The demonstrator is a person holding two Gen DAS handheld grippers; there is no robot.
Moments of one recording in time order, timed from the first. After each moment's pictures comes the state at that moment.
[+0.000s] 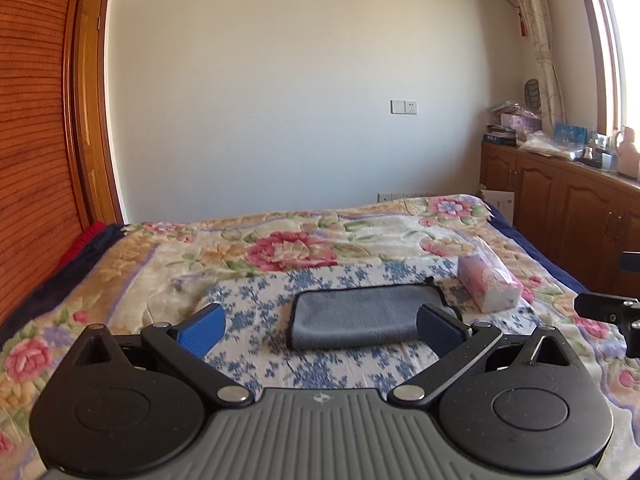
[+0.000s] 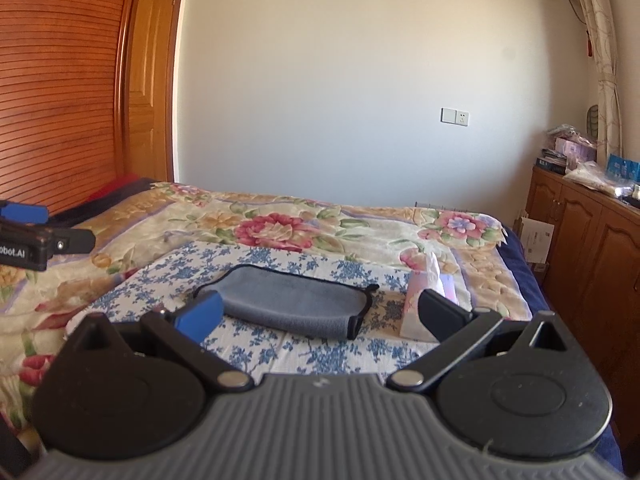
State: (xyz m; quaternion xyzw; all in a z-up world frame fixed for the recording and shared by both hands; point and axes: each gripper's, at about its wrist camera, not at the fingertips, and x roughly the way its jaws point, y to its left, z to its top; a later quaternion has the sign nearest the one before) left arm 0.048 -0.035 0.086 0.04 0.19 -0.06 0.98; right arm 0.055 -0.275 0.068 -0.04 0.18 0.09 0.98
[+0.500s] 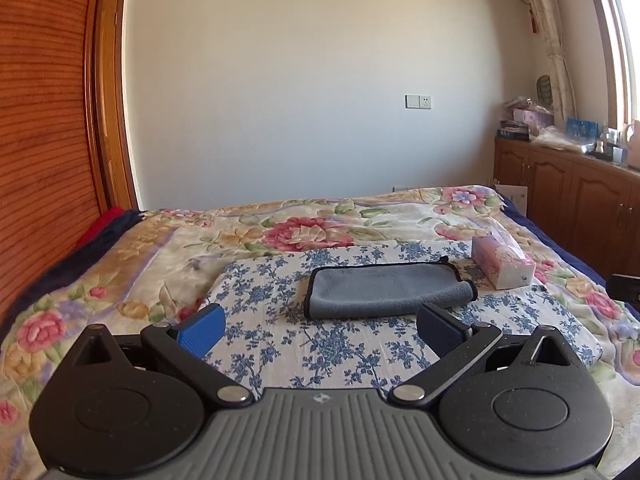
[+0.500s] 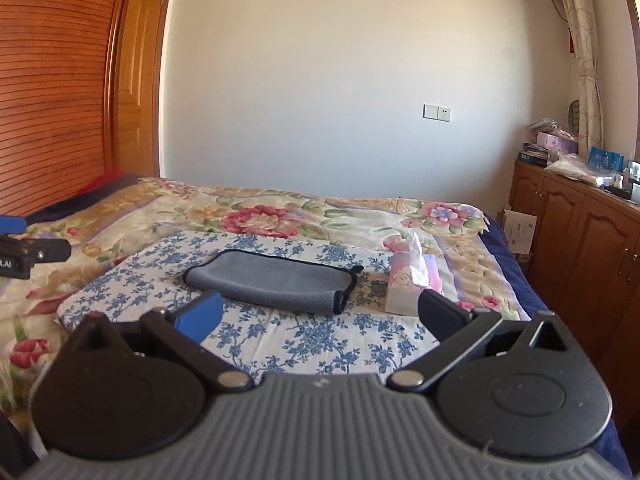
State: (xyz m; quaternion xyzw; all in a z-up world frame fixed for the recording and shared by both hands) left arm 0.019 -0.019 0.049 0.04 0.19 -0.03 0.98; right arm 0.031 -0.282 0.046 -0.04 0.17 0.07 0.98
